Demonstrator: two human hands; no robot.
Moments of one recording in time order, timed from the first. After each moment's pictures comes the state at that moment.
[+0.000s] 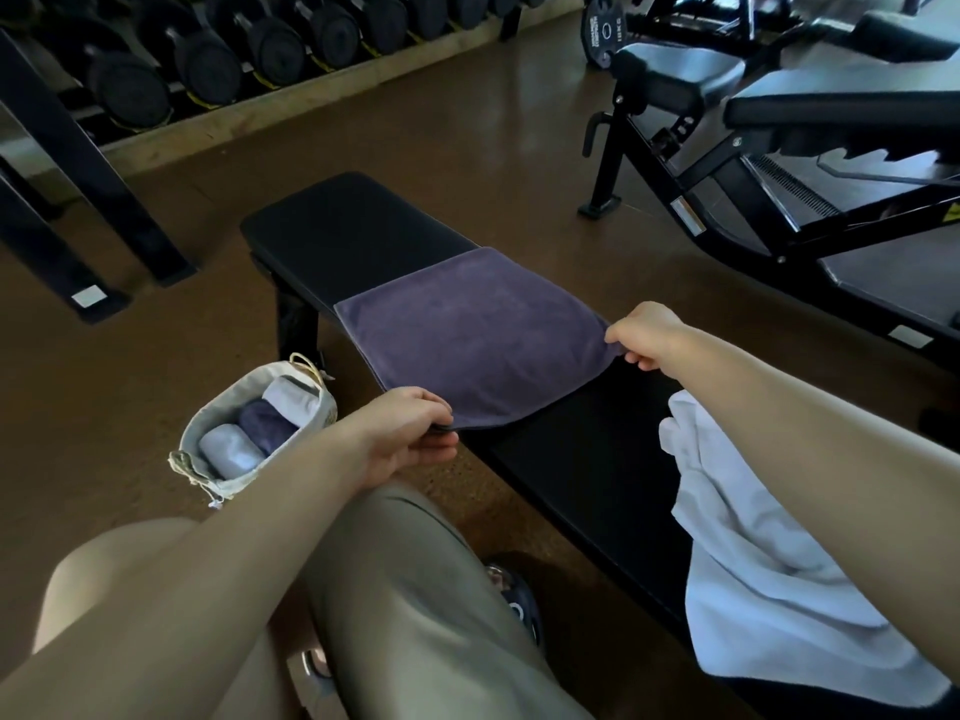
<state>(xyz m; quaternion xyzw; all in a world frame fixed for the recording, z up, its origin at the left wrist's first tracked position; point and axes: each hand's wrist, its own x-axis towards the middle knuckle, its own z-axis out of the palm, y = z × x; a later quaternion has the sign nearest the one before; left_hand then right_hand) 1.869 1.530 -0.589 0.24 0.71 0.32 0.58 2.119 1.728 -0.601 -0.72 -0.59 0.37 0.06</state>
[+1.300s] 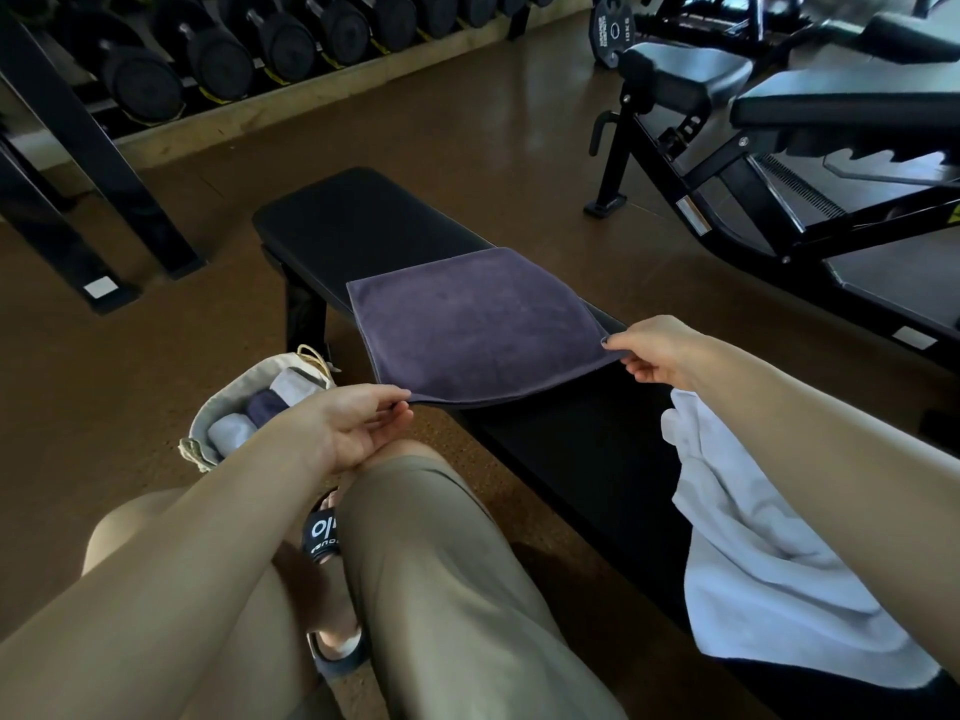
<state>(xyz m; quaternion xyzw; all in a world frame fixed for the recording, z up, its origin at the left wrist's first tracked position) 1.837 1.513 -0.583 0.04 0.67 0.44 0.59 2.130 1.708 -0.606 -0.68 -0.51 0.51 0.11</state>
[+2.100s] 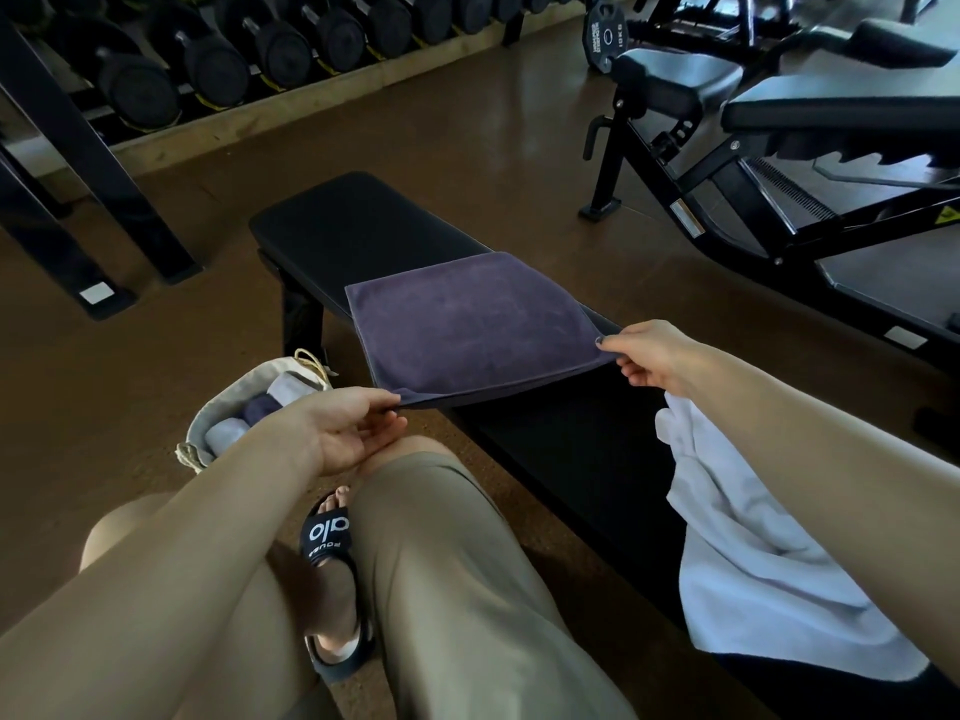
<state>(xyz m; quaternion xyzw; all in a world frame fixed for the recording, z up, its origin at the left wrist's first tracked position) 1.830 1.510 -0.584 0.03 0.67 0.43 0.61 2.133 1.698 -0.605 -0.66 -0.53 0.51 0.14</state>
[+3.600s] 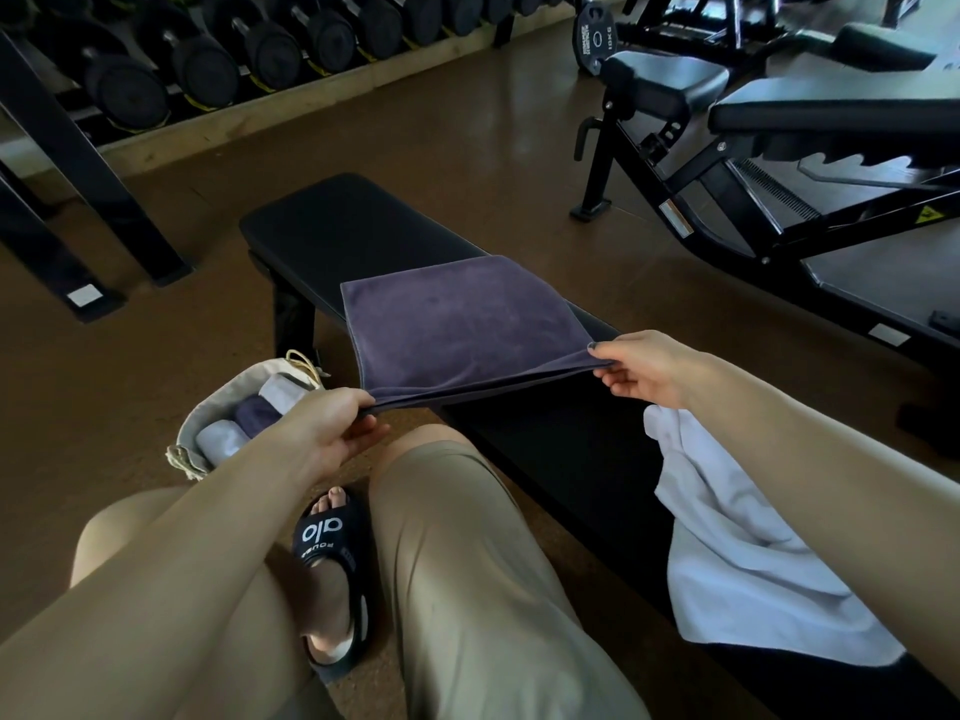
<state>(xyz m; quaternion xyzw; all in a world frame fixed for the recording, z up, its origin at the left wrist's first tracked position) 1.828 1.509 -0.603 0.07 0.72 0.47 0.50 2.143 1.679 -0.602 -0.62 -0.47 0.60 0.15</state>
